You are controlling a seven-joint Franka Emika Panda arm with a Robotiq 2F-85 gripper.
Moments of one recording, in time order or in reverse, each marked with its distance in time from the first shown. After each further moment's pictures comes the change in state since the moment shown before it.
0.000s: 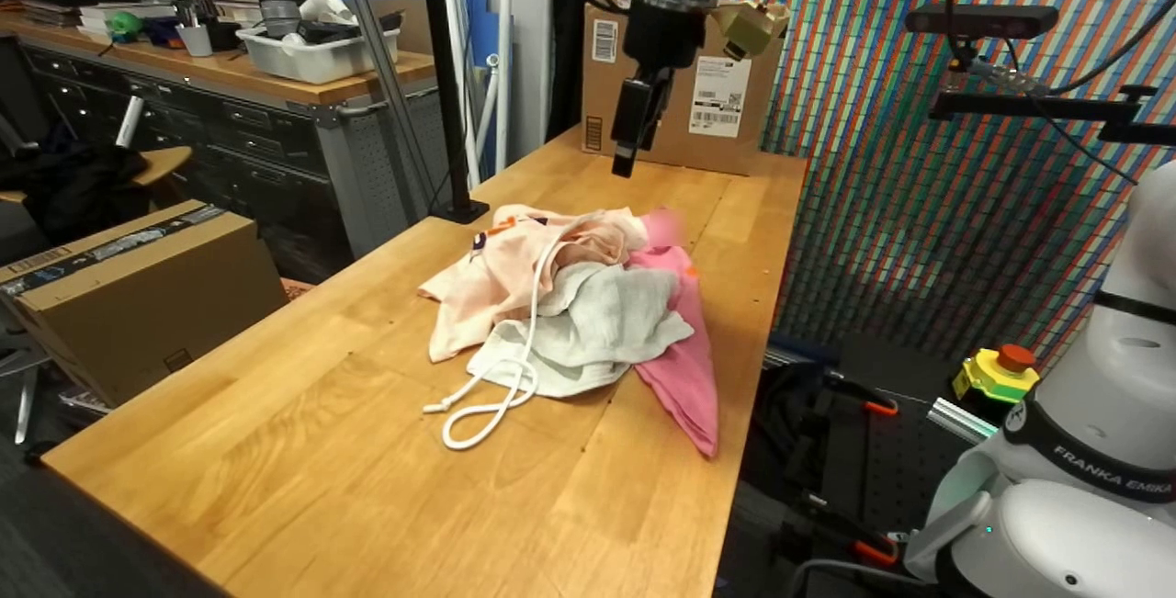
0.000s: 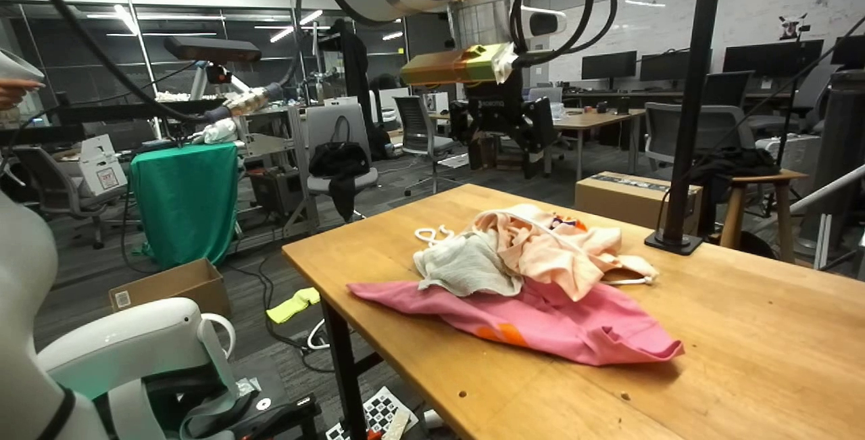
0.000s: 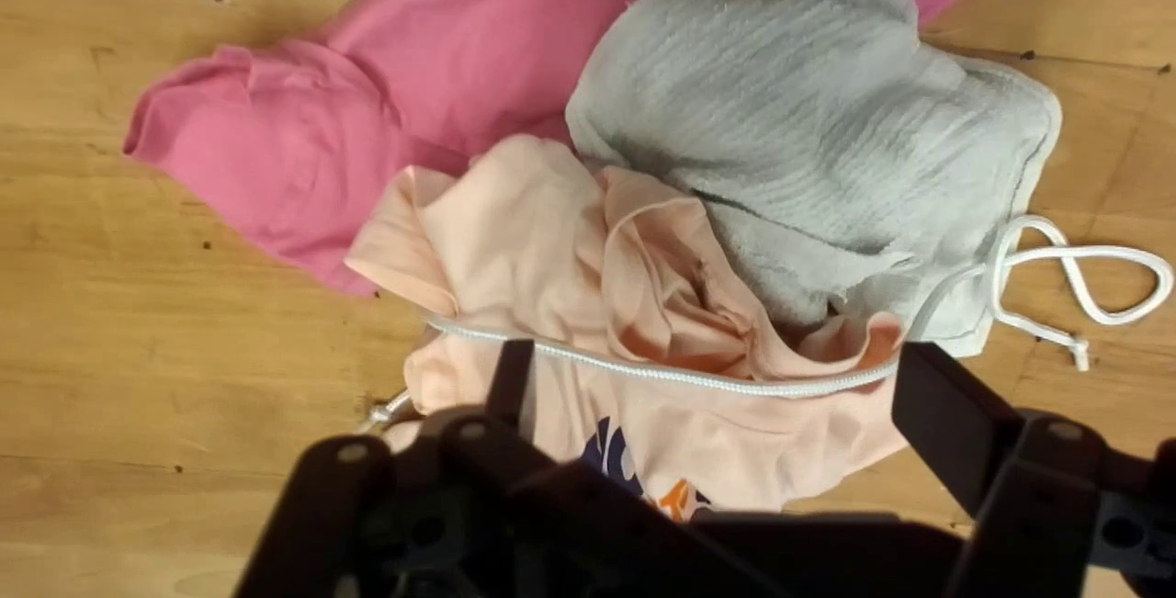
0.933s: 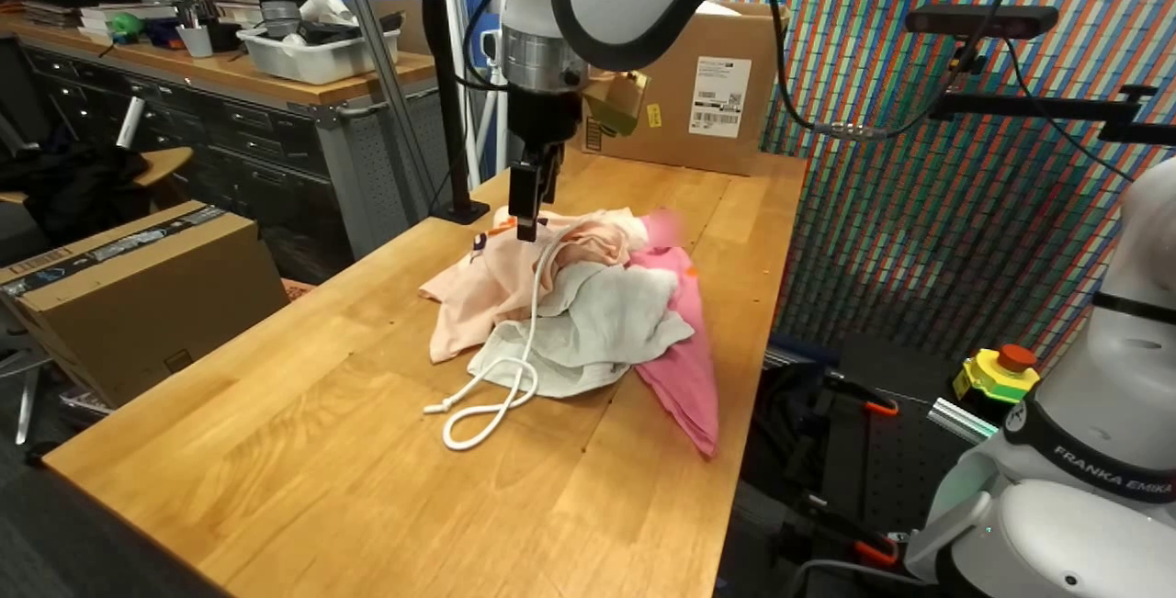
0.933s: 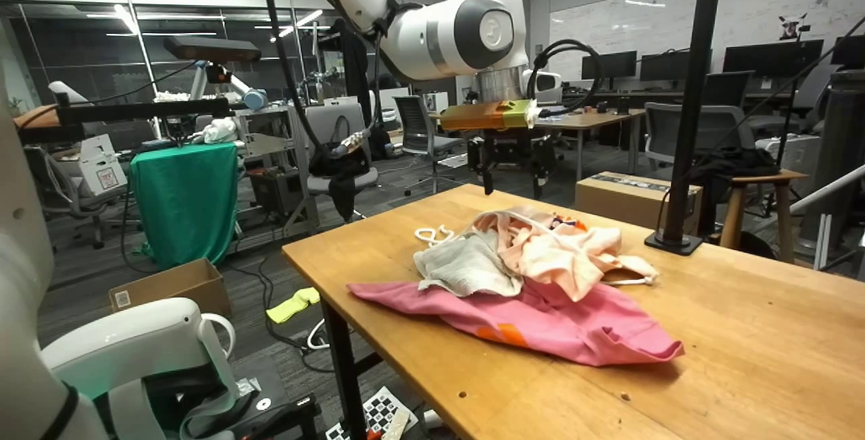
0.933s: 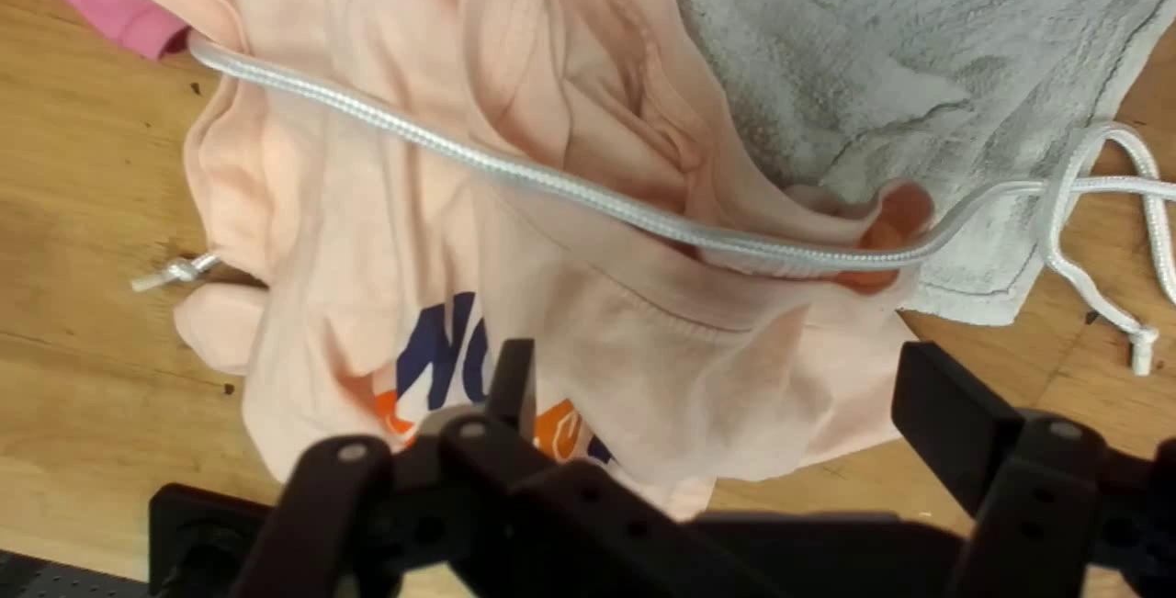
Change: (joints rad) arm 0.044 0.375 0.076 0.267 -0.092 0.067 0.001
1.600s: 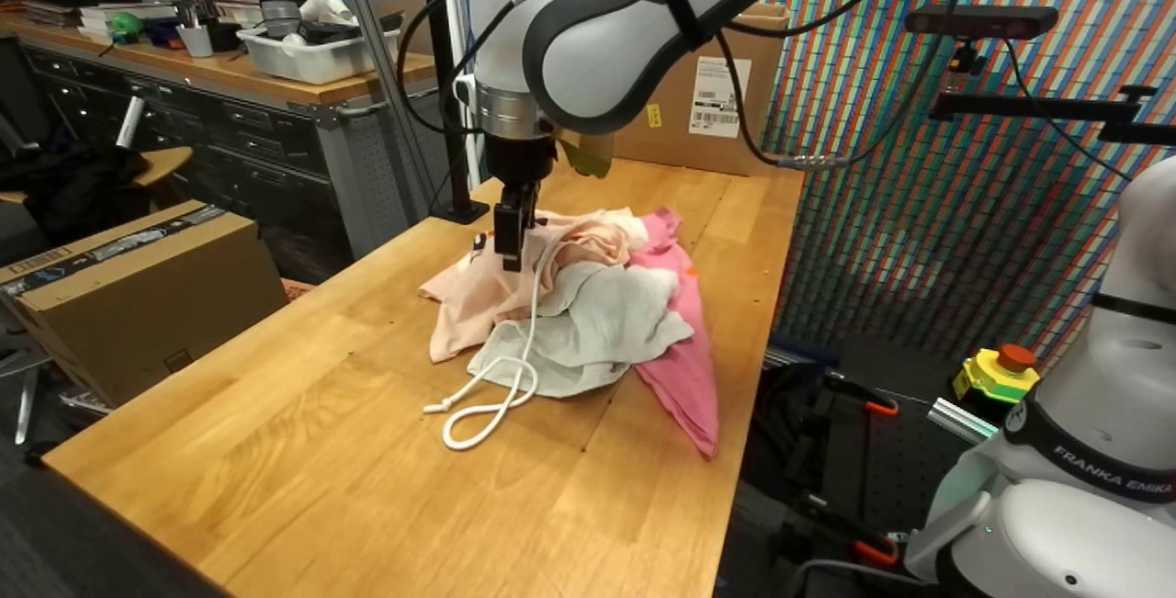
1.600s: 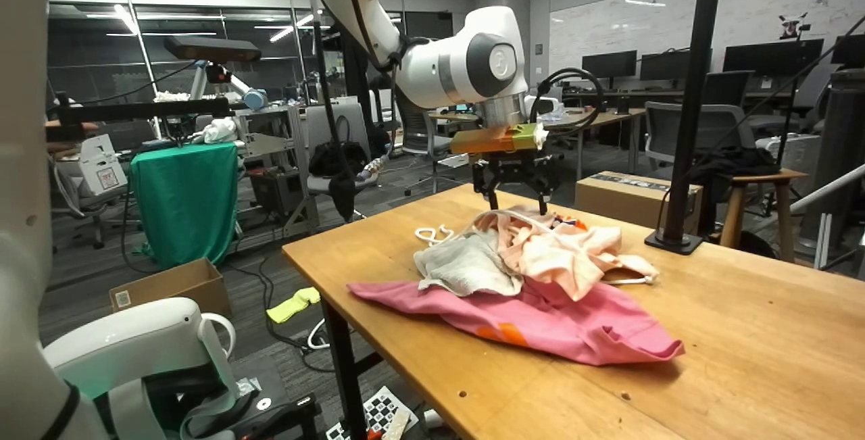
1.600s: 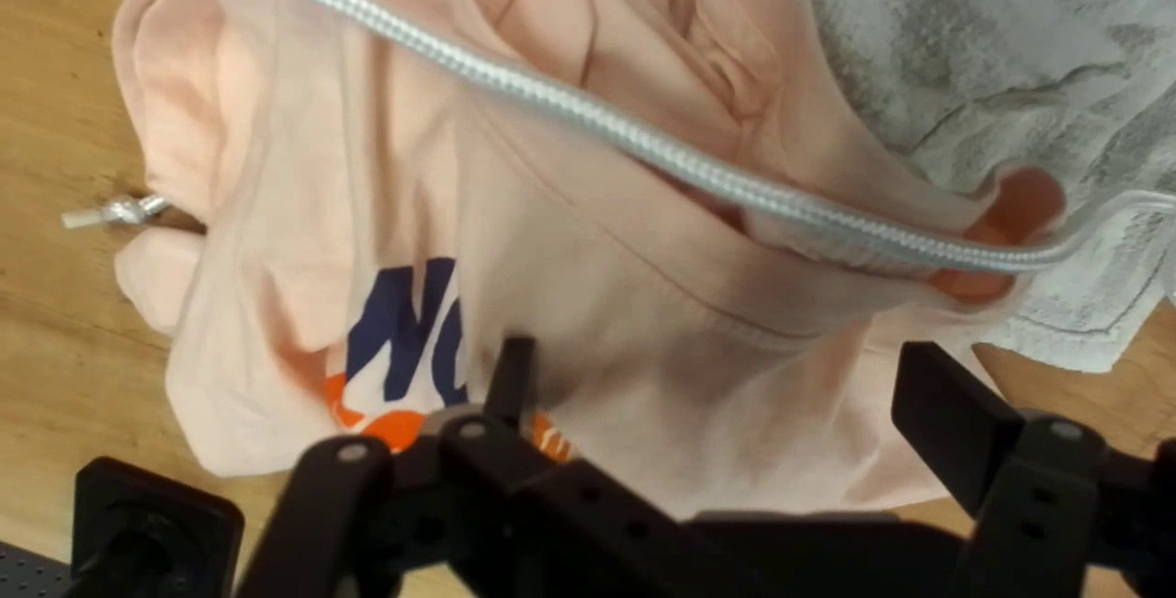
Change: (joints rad) arm 0.020 0.123 0.002 0.060 -0.098 0.049 0.000
